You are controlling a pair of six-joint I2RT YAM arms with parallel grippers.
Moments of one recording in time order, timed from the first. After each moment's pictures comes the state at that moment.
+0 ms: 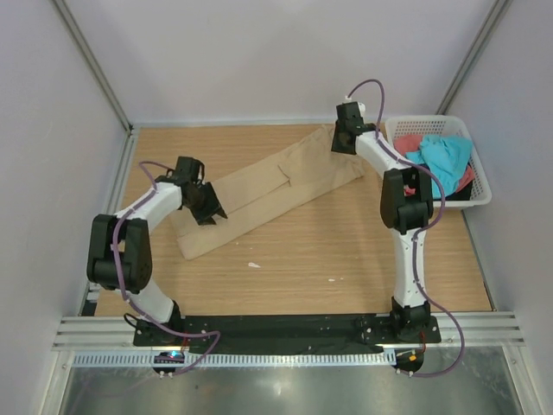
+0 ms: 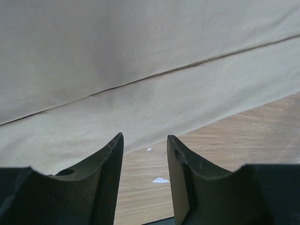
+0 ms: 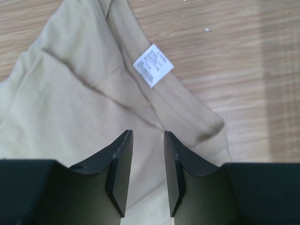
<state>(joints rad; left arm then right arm) -0.15 1.60 1.06 -0.60 0.19 -0.64 0.23 2.32 1.97 -0.46 0.24 0.30</state>
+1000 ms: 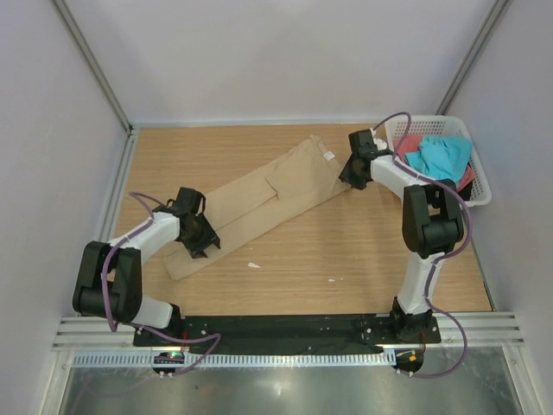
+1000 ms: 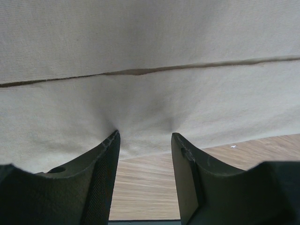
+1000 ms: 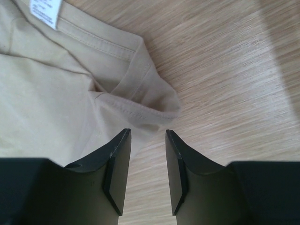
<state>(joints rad) -0.21 1.44 0.74 -0.59 0.05 -0.82 0.21 1.92 1.39 -0.45 0.17 0.69</state>
